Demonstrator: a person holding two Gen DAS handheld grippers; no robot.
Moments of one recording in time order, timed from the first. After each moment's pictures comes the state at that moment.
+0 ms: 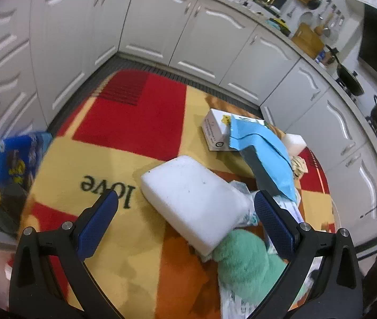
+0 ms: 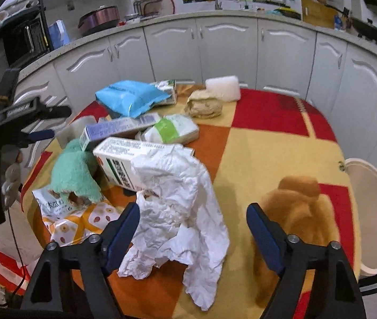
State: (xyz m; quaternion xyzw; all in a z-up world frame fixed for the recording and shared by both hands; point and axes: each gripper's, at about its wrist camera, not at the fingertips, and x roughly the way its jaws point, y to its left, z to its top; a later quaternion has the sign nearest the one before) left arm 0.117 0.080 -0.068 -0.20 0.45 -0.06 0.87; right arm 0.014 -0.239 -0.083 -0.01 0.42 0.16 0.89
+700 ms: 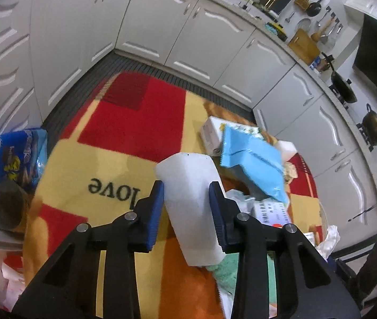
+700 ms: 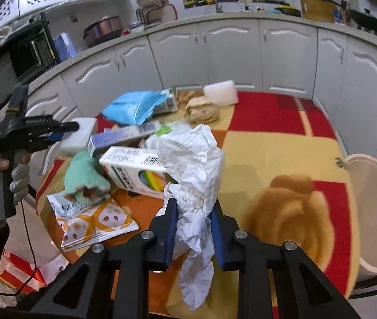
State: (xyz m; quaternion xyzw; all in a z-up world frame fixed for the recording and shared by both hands) left arm 0.105 0.095 -0.044 -0.21 0.43 -0.08 0.87; right arm 0.006 -0.266 -0.068 0.03 0.41 0.18 0.90
